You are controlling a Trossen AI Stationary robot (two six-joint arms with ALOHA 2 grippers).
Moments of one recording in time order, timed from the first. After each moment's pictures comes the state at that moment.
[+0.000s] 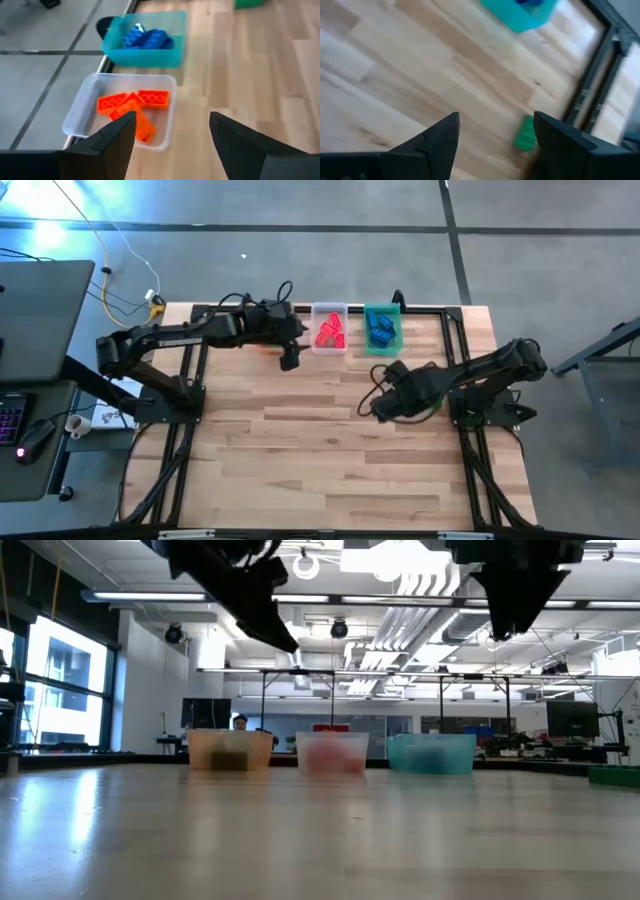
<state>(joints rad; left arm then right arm) 0.49 1.42 1.04 -0.26 0.01 0.29 0.28 1.57 1.42 -1.58 0.43 1.25</state>
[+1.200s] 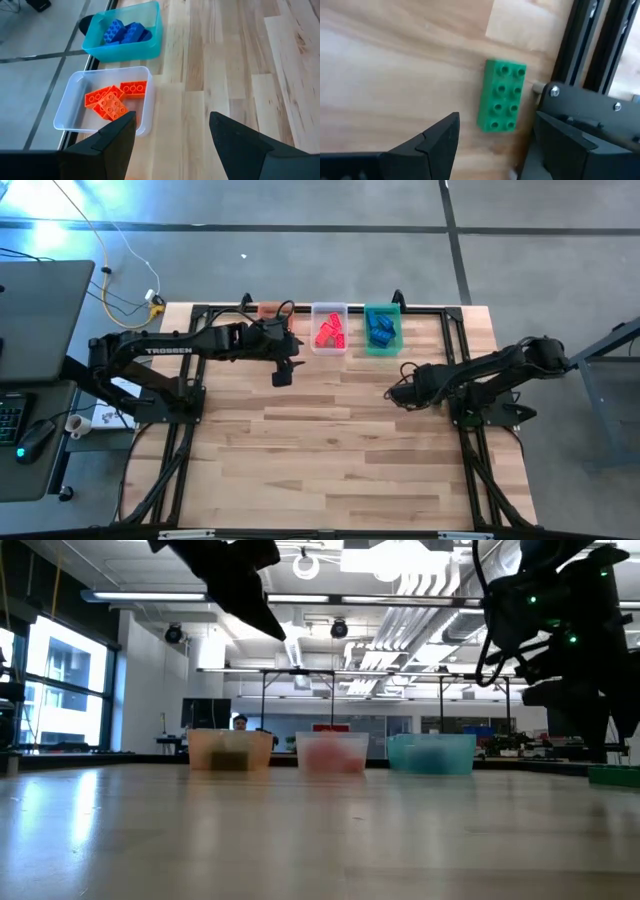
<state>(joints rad) 0.33 1.34 1.04 -0.40 -0.12 0.30 0.07 1.36 0.72 -1.25 0.18 1.39</state>
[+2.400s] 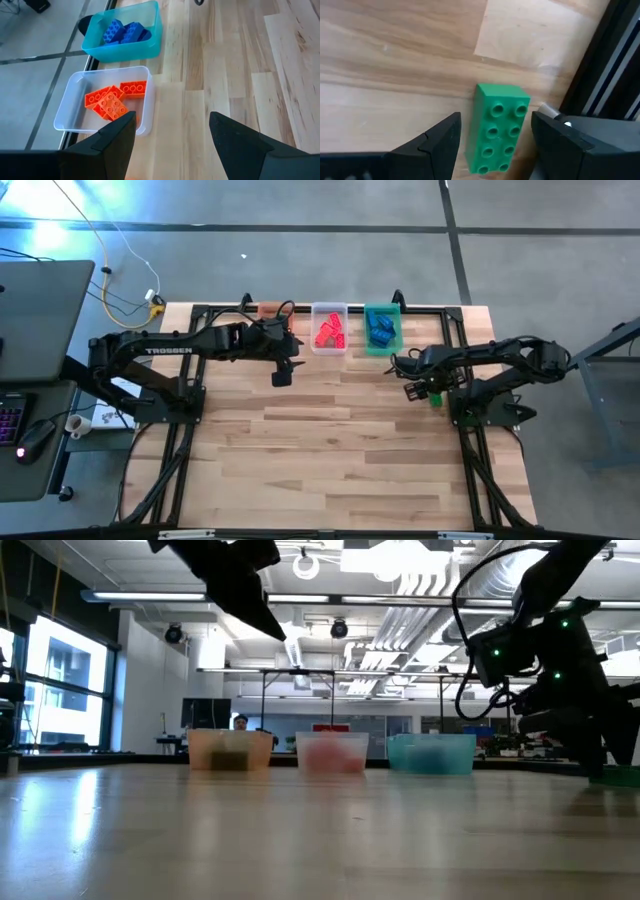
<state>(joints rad) 0.33 1.34 1.04 -0.40 -0.12 0.31 -0.31 1.36 0.60 -1.07 0.07 1.00</state>
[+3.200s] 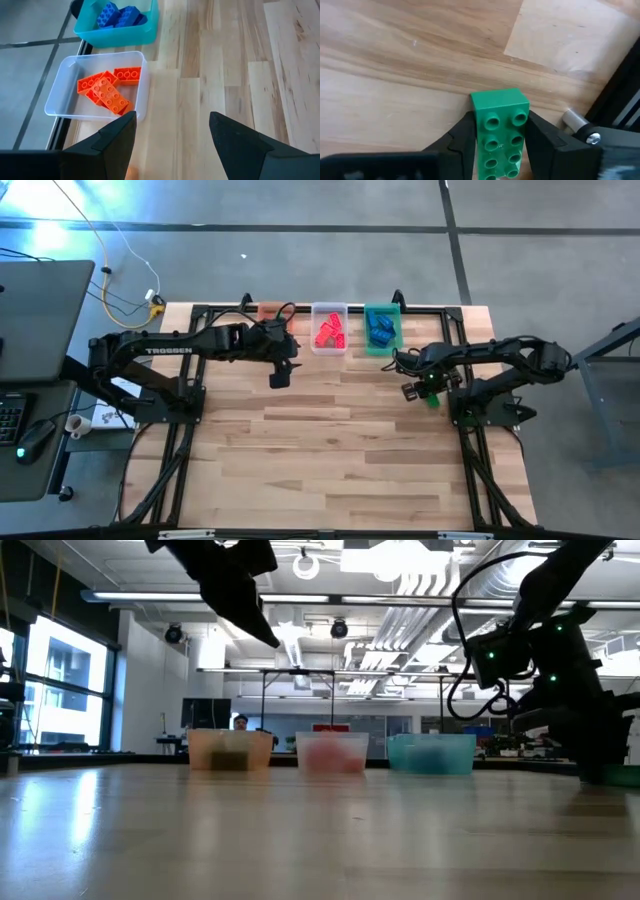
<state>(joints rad) 0.32 1.34 1.04 -0.46 -0.11 0.27 -0.37 1.36 0.58 -0.98 -0.02 0.90</state>
